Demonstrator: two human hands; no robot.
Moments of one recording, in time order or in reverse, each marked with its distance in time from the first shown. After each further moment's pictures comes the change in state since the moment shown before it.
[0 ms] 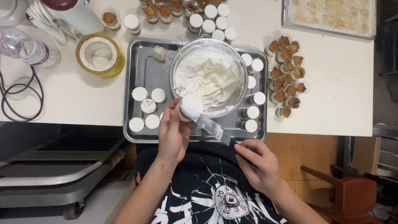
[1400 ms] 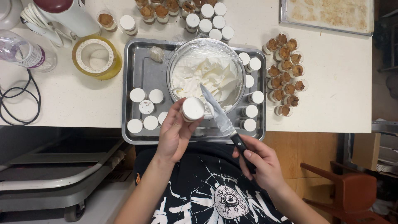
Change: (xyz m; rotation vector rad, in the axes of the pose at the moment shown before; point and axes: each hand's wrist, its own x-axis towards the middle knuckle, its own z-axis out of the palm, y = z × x) left_hand 0.004 -0.009 -0.015 -0.187 -0.073 -0.149; right_hand -0.015 0.020 0.000 1.011 -0.003 0.690
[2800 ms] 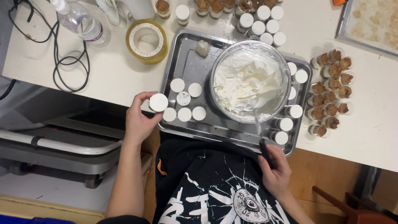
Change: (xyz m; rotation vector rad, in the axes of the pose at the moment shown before) left_hand -0.036 0.127 -0.110 1.491 0.407 0.437; right_hand 0.024 0.080 -0.017 -0.632 0.132 -0.523
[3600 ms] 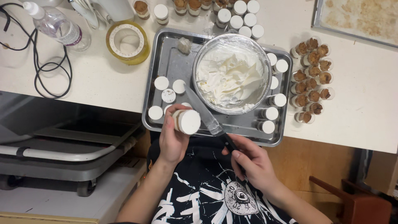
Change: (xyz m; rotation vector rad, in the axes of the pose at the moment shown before) left_hand -0.065 0.082 0.093 -1.323 -0.227 -0.182; right_hand 0.033 -0.095 0.016 0.561 -0.381 0.518
